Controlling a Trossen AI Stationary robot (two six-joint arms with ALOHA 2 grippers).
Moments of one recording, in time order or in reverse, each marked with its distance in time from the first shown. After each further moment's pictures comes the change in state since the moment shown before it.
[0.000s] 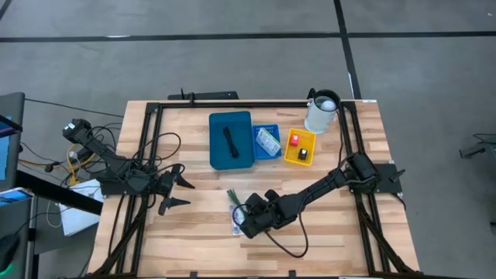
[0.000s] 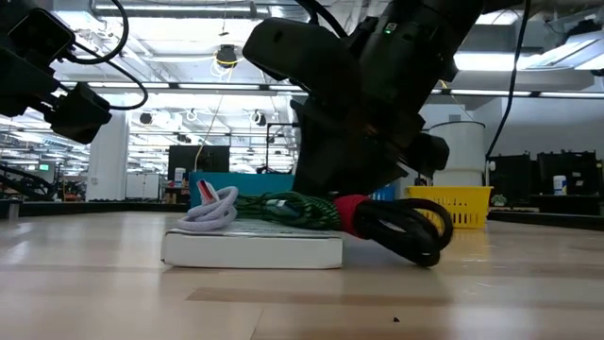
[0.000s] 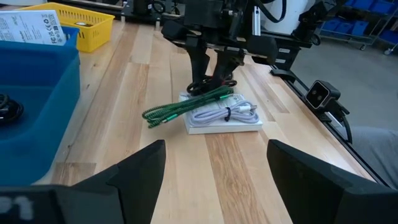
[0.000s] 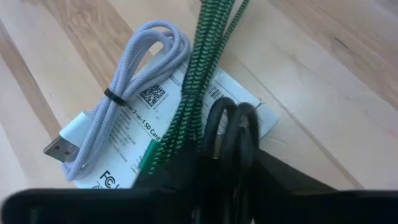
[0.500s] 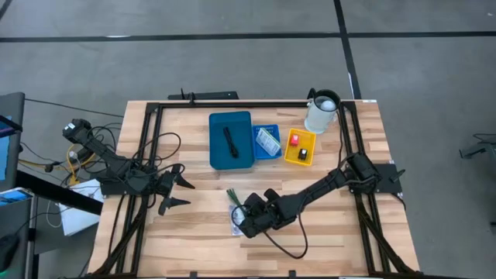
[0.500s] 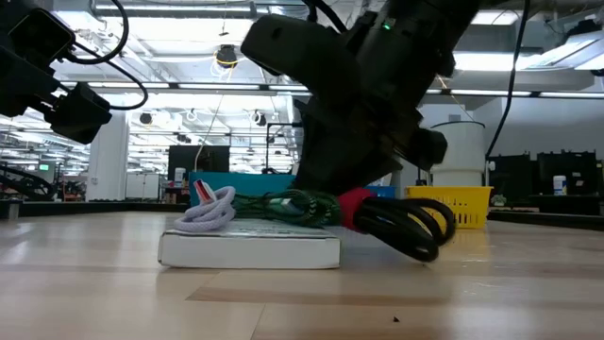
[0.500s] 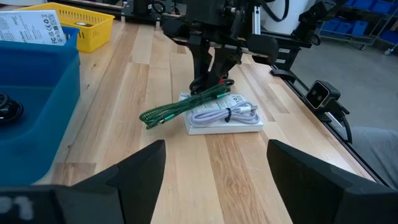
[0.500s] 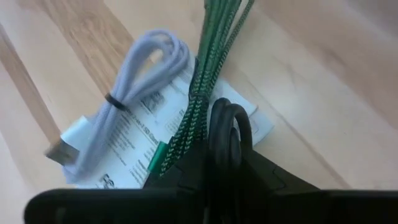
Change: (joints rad) left arm 0.000 0.000 0.000 0.001 0.000 0.000; right arm 0.000 0.000 0.023 -0.024 0.037 -0.012
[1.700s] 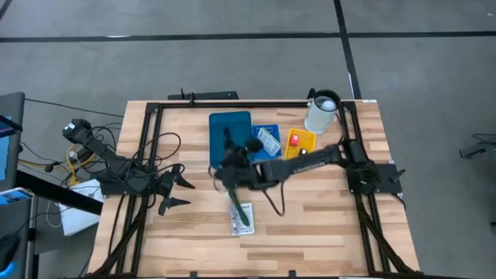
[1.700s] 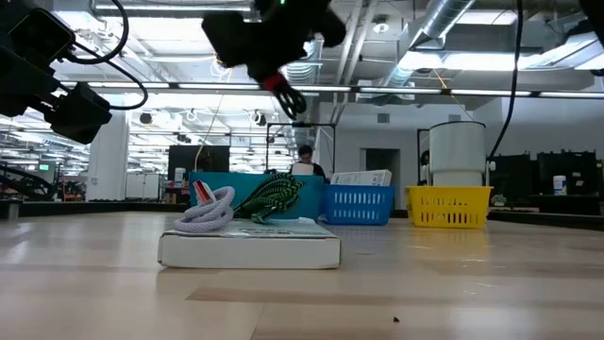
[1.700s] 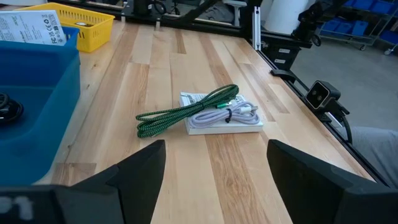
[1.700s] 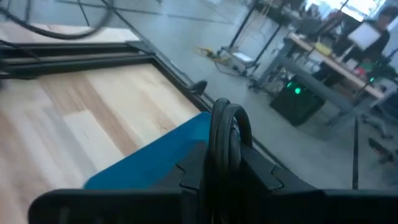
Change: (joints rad) left arm 0.000 0.000 0.000 0.000 0.000 0.000; right arm -0.242 -0.002 0.301 0.134 0.661 -0.860
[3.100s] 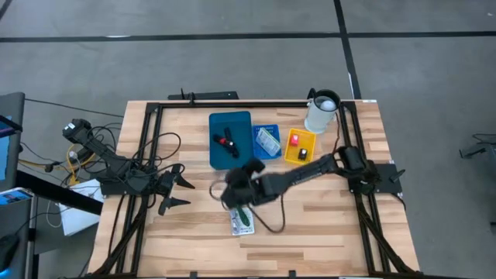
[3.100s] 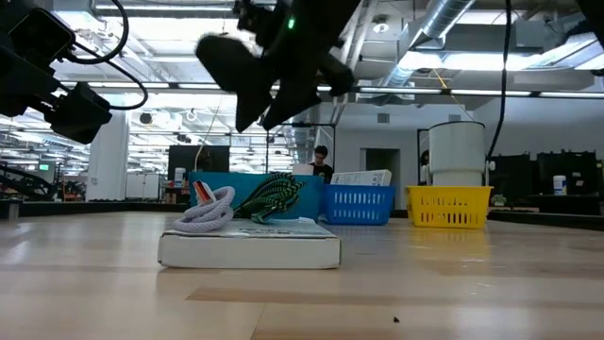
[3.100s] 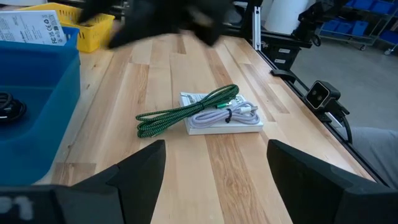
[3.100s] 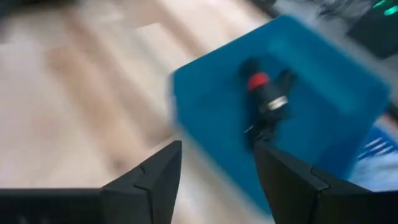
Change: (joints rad) left arm 0.000 0.000 0.000 0.000 0.000 0.000; right arm 0.056 0.058 -0.001 -0.264 -0.294 0.405
